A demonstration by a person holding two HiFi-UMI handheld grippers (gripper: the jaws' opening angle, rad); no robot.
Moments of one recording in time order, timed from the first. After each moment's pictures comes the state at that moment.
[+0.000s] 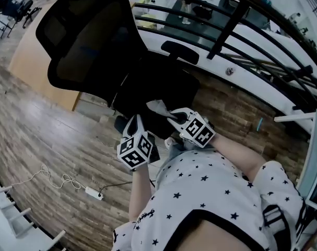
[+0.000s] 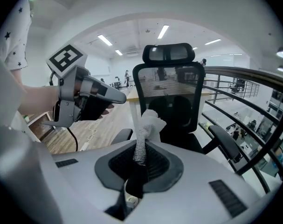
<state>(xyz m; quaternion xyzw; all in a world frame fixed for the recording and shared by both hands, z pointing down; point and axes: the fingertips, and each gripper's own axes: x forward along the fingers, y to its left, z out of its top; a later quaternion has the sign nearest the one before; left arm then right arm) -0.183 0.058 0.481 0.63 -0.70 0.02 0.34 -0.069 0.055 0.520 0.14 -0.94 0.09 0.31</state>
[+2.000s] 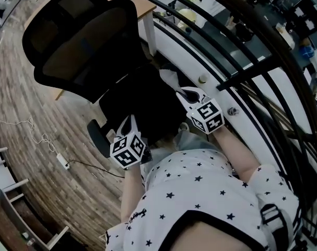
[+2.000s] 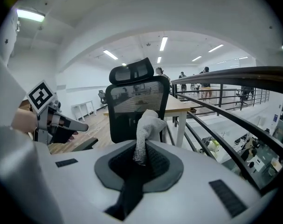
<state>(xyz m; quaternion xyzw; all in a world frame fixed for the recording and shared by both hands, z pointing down) -0.098 -0.090 0.495 0.46 -0.81 0.00 0.37 0.017 -0.250 0.484 0.08 -0.96 0.08 0.25</state>
